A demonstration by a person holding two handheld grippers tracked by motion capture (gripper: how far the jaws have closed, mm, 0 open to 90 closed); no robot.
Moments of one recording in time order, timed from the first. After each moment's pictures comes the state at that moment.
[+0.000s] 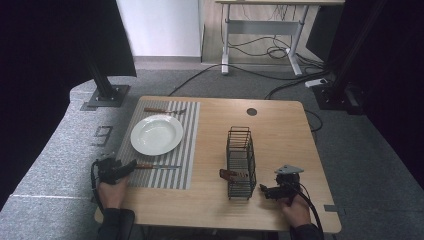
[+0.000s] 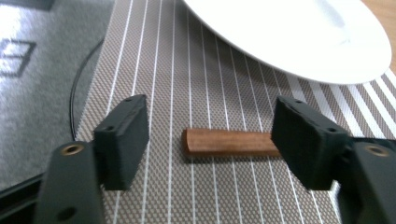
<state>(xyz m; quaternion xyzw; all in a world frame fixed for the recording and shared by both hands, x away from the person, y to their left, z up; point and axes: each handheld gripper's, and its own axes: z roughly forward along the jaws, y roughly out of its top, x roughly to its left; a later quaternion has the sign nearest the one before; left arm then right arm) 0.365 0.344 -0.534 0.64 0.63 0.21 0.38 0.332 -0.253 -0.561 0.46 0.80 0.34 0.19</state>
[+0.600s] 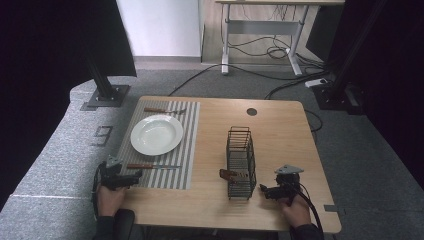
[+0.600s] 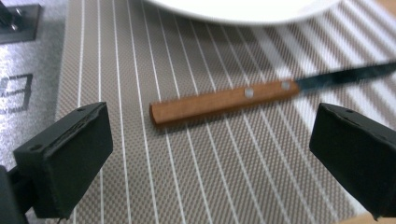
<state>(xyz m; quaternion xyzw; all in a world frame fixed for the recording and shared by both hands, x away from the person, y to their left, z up) 0.348 0.332 -0.537 0.74 0.54 0.22 0.33 0.332 -0.253 -0.561 0.46 0.80 0.34 0.19</state>
